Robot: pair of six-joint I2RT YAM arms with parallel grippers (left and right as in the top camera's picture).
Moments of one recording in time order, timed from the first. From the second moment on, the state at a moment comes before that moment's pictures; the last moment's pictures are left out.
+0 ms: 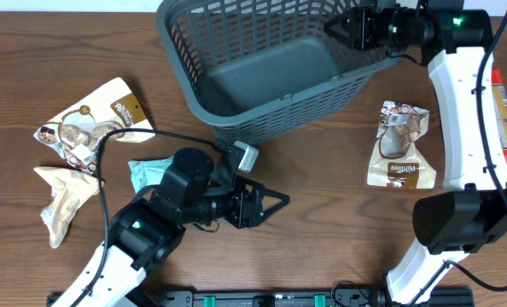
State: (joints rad) left arm -0.64 0.99 0.76 -0.37 0.58 -0.55; right arm 0.04 1.93 2.08 -0.97 -0.65 -0.03
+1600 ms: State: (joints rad) left arm -0.60 1.11 0.76 -0.29 0.27 -0.57; right arm 0.04 1.94 2.08 -1.25 -0.27 -0.11
